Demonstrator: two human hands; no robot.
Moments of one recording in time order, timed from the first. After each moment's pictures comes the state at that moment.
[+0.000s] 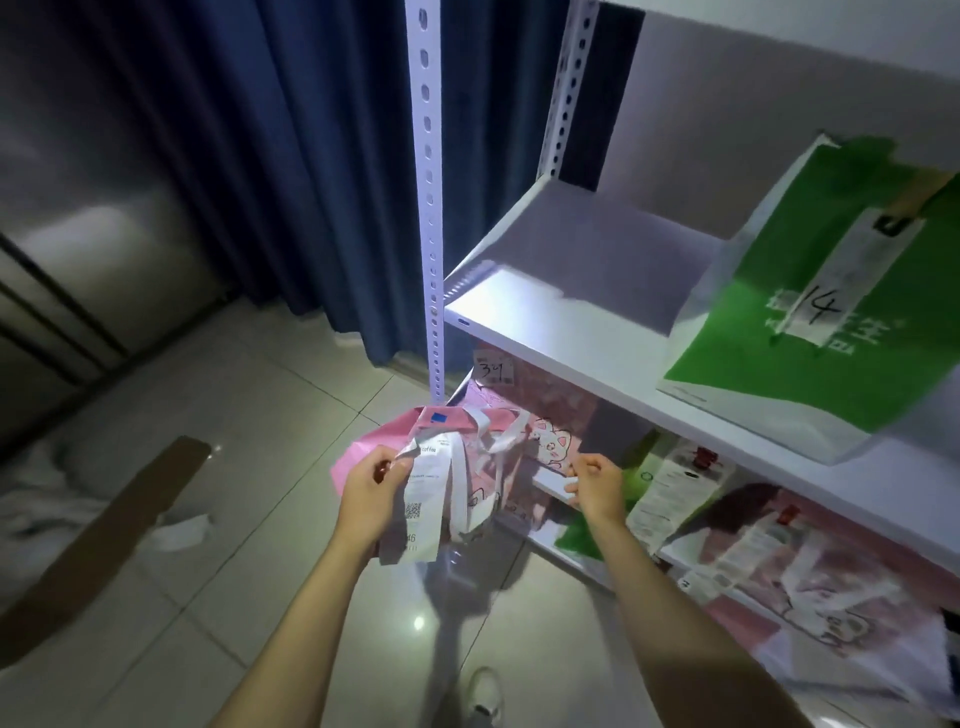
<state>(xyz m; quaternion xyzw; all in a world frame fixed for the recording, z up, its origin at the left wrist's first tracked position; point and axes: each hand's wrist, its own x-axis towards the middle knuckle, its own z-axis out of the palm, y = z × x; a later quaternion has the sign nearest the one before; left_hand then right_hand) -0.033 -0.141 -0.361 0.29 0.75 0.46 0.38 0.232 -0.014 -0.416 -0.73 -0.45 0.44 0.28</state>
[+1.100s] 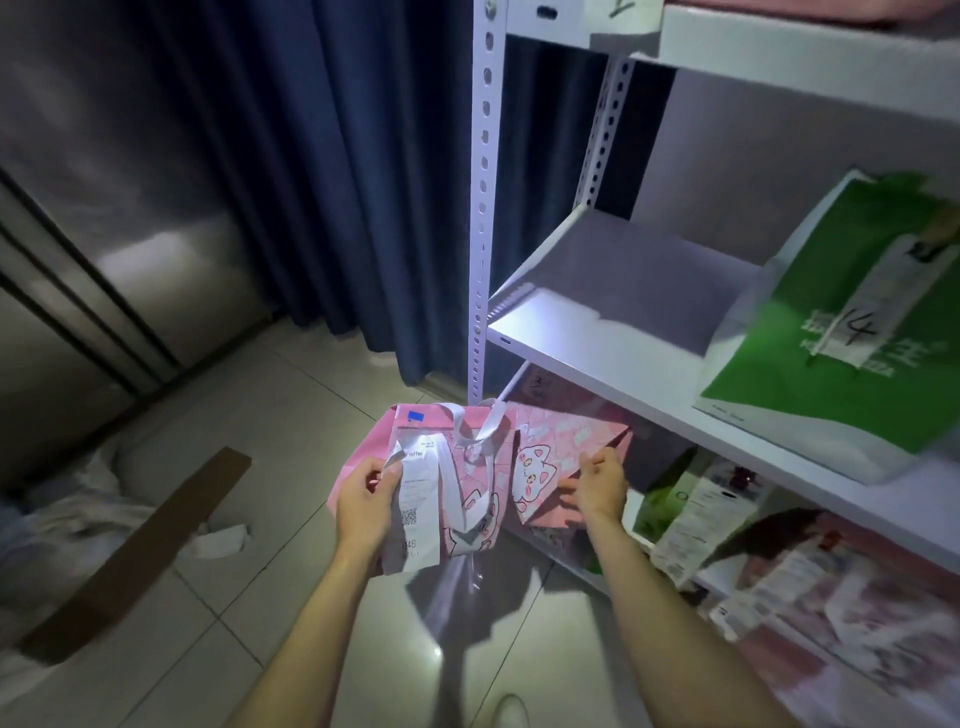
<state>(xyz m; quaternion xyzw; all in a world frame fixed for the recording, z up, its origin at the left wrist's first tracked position) -0.076 -0.172 -0.352 0.25 0.77 0.51 0.30 0.173 -0.025 -0.393 -0.71 -0.45 0.45 0.32</state>
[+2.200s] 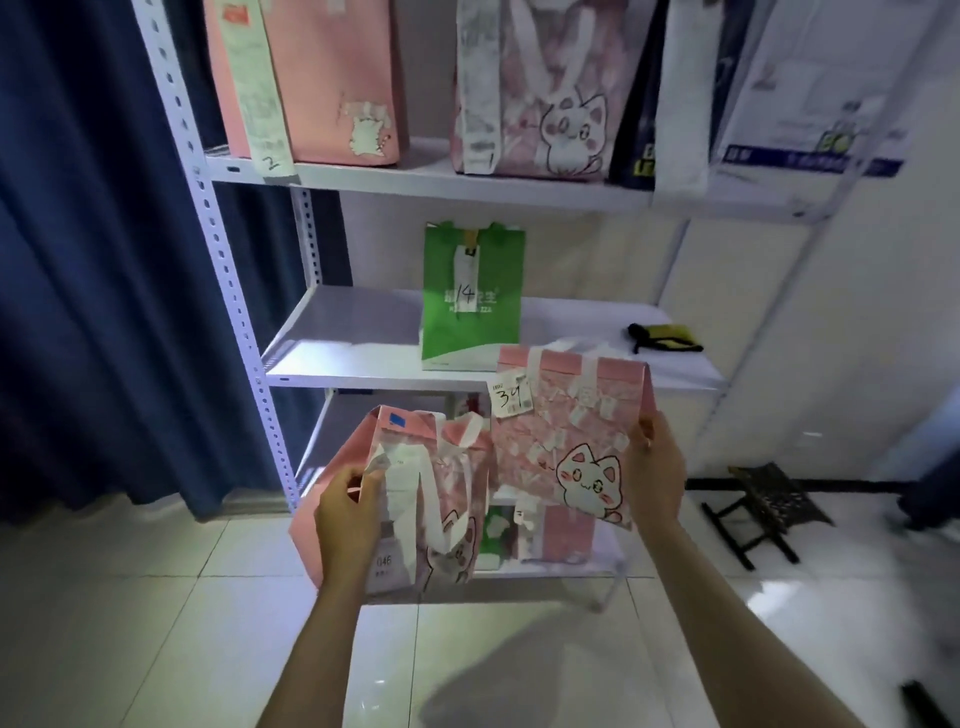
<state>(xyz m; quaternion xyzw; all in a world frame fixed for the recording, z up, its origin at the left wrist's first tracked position) 0.116 -0.295 -0.229 0.49 0.65 0.49 0.31 0.451 -0.314 -0.206 -0.76 -0.41 0.02 0.51</state>
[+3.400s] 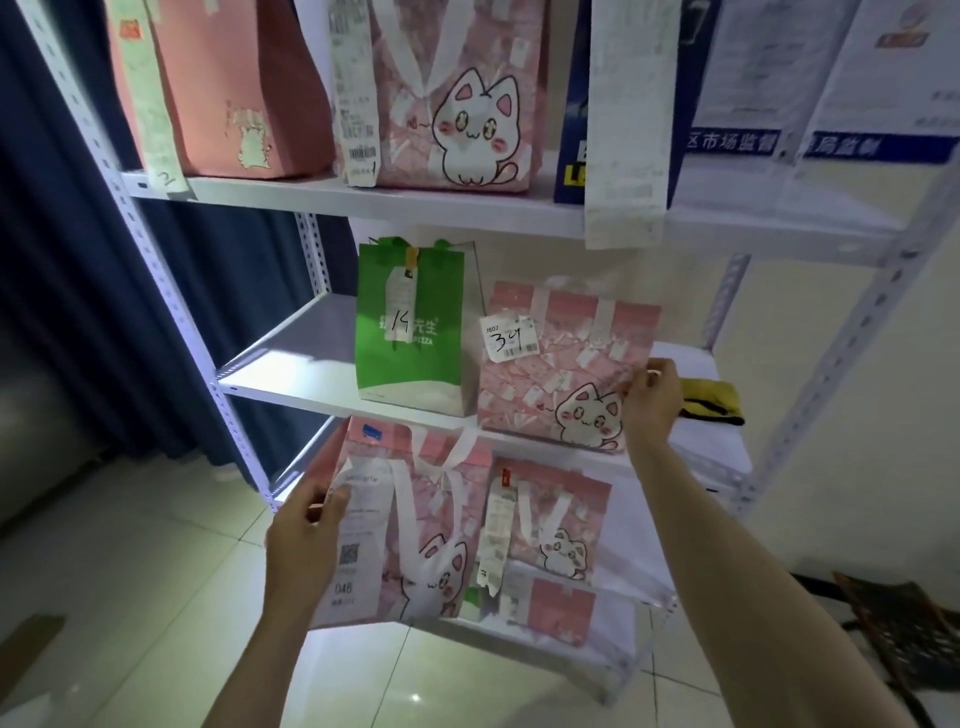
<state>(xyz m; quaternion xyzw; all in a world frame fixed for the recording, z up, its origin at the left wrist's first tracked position) 0.319 -0.257 -0.217 0.46 0.71 0.48 0.21 0.678 -0.058 -0.179 -0.64 -0.40 0.21 0.63</state>
